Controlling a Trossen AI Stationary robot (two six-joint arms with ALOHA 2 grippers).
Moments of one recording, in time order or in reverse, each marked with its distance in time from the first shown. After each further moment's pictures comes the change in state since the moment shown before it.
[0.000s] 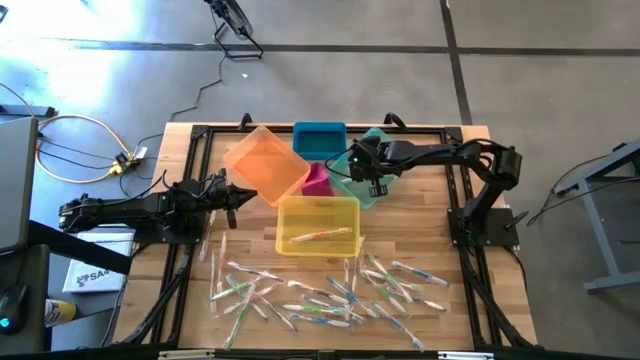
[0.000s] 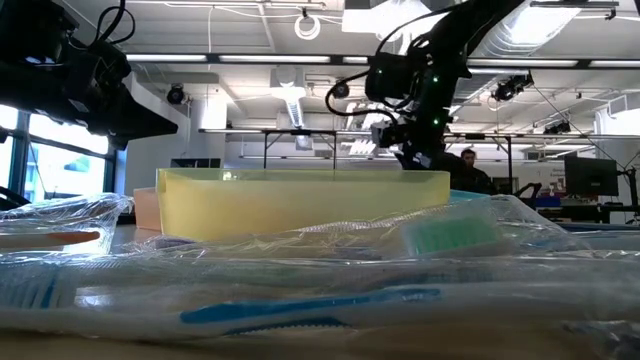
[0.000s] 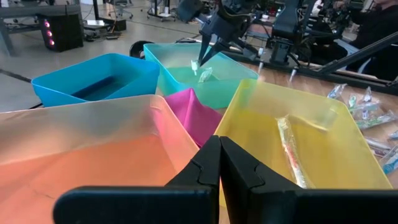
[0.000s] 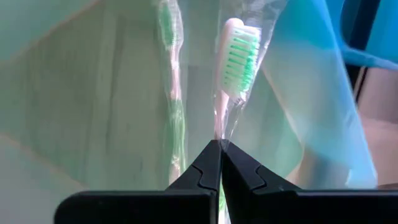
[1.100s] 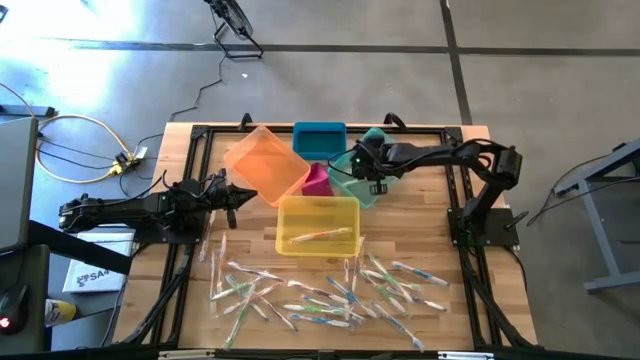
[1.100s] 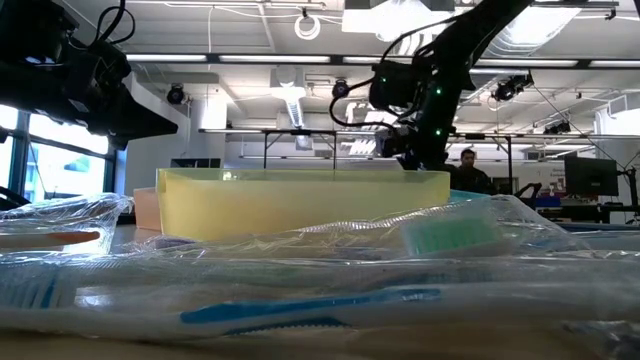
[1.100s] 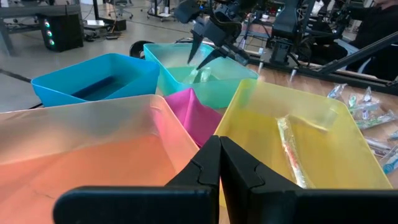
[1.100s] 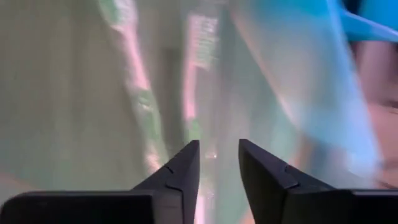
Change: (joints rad) left arm 0.000 0.000 0.000 0.000 0.000 0.000; right arm -0.006 0.000 -0.063 0.096 0.105 0.025
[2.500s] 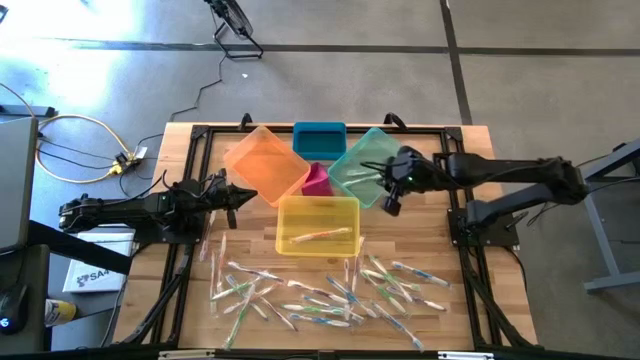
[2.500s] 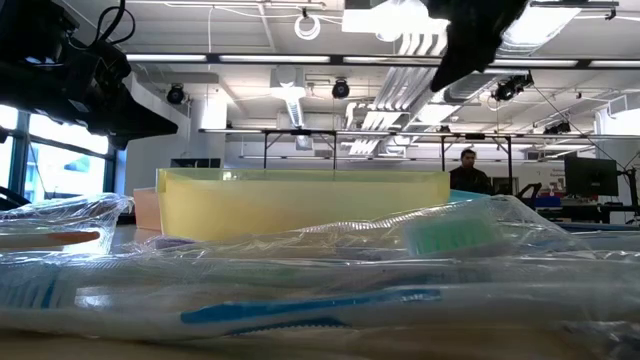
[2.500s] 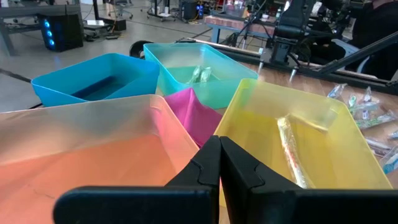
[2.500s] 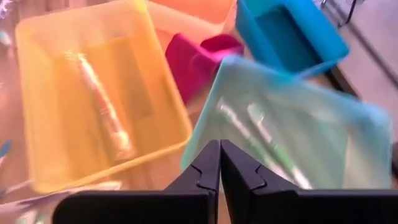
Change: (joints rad) left arm 0.000 0.000 0.000 0.000 0.000 0.000; right arm 0.310 -0.556 0.001 -0.229 -0.160 0.800
